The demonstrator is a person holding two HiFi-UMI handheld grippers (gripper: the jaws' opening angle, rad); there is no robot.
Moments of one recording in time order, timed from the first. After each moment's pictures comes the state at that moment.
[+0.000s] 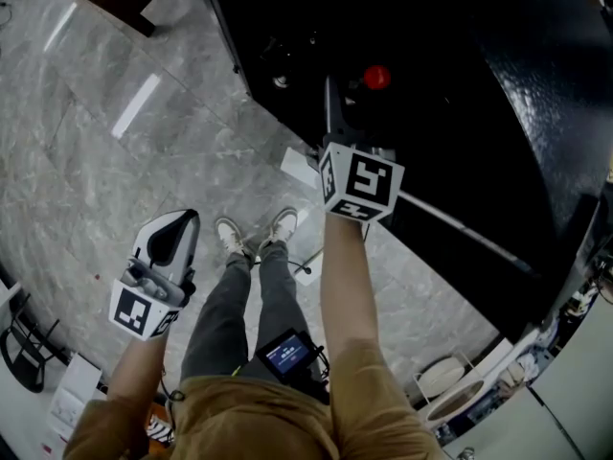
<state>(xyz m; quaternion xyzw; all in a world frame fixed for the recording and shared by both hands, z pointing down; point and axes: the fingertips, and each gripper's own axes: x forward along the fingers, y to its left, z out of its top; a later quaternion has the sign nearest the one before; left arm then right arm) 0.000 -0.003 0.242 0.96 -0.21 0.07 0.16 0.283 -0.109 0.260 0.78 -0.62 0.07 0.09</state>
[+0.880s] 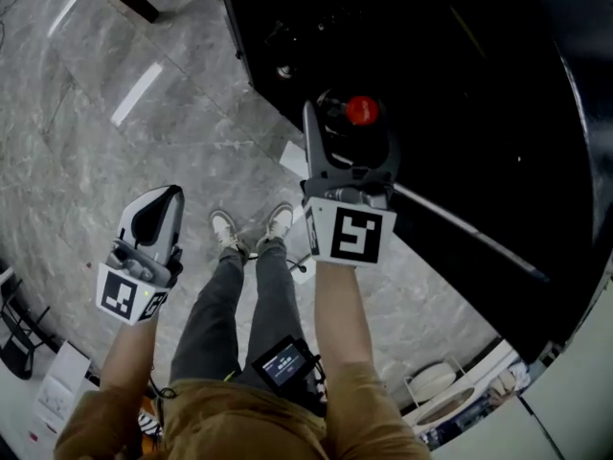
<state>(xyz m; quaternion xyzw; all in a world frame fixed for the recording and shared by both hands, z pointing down) -0.011 -0.020 0.264 0.96 -0.25 0.06 0.13 0.221 -0.070 0.242 0.74 -0.67 0.05 0.06</state>
